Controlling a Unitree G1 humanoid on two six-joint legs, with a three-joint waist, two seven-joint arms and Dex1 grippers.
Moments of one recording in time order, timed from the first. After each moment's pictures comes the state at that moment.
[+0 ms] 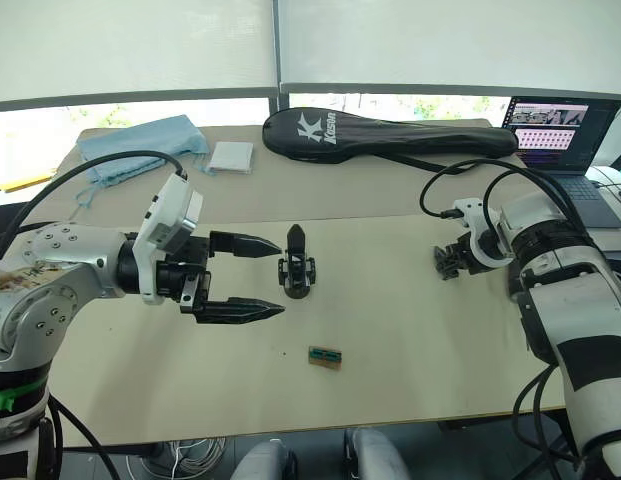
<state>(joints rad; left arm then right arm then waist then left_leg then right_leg) -0.52 0.93 0.16 -0.46 -0.91 0.86 -1.13 -1.30 -0.61 0.35 1.22 0.00 0.96 0.85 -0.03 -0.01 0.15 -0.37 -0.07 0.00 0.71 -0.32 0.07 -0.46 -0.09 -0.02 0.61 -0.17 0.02</state>
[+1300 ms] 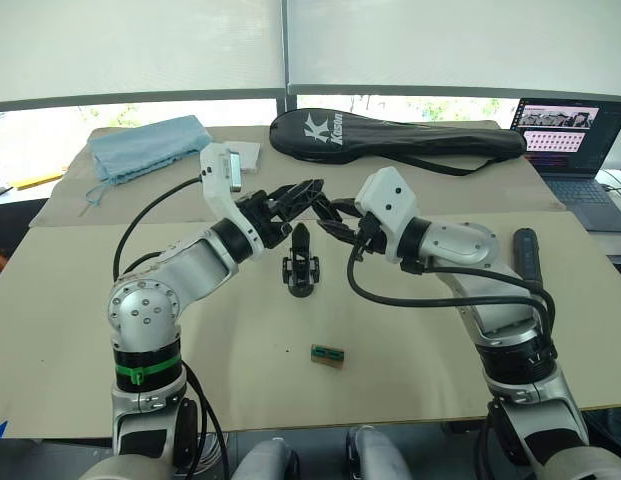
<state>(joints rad) -0.63 0.26 0.21 -0.35 -1.22 0.96 0.08 -0.69 -0.44 0.18 -0.30 0.10 0.57 0.69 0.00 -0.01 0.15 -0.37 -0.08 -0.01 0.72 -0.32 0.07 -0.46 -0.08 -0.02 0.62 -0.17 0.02</state>
